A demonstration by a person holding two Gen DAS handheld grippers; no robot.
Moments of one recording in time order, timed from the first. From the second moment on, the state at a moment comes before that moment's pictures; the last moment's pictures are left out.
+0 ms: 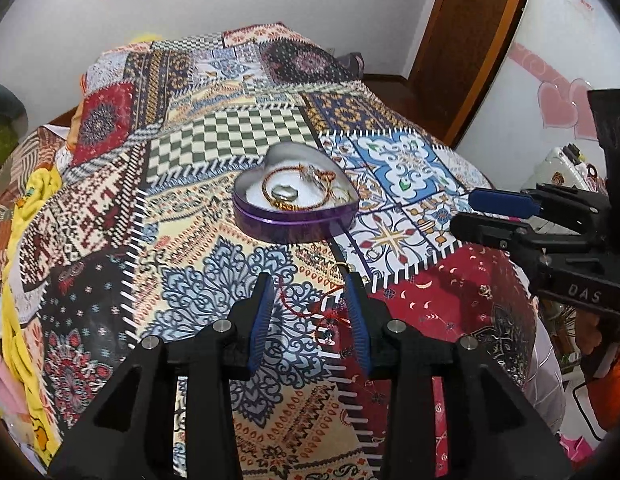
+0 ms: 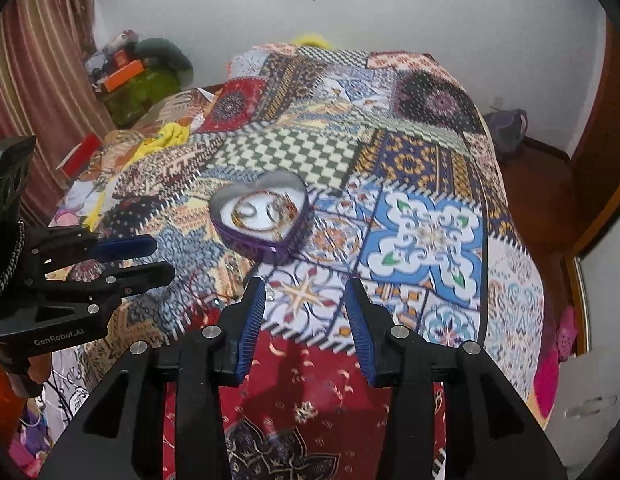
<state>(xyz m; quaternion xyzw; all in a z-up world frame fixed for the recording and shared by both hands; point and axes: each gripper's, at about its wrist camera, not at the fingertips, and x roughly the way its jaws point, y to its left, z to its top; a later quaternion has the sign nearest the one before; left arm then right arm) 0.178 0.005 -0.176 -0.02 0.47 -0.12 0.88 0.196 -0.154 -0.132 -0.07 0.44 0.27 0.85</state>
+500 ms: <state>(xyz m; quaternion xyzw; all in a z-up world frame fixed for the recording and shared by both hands) 0.211 0.000 -0.211 -0.02 0.49 -0.13 0.86 0.202 -0.151 -0.172 -0.07 0.49 0.27 0.83</state>
